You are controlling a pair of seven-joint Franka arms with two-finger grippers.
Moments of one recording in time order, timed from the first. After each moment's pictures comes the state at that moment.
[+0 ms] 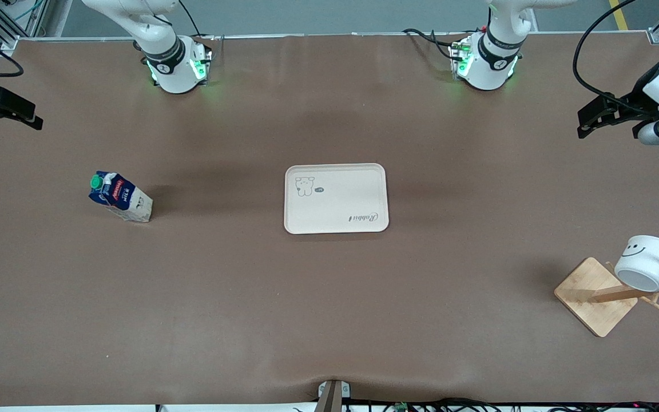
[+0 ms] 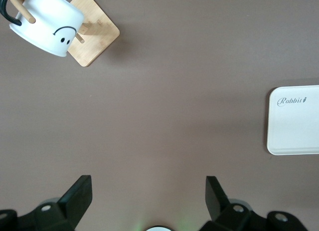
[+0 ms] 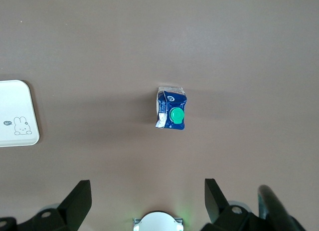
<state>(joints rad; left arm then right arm) -0.02 -0.04 -0.08 -1.56 0.03 1.48 -0.06 -0.09 -0.06 0.01 -1.55 0.02 1.39 -0.04</state>
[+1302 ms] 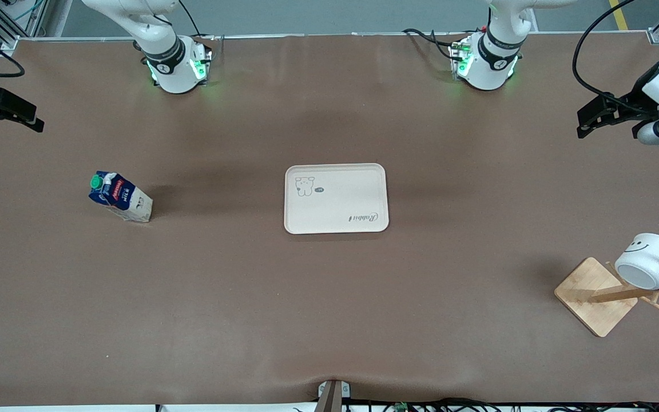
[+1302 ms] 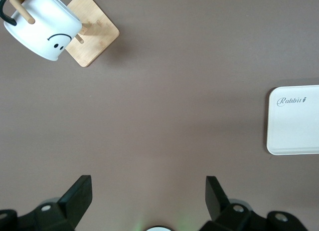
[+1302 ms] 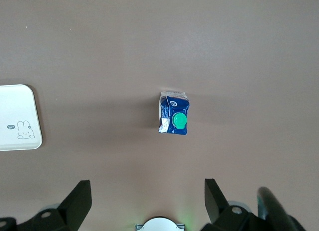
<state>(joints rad) -0.02 -0.04 -0.08 -1.56 0.03 1.48 -0.06 -0.09 -0.06 0.02 -1.56 0.03 1.41 -0.04</state>
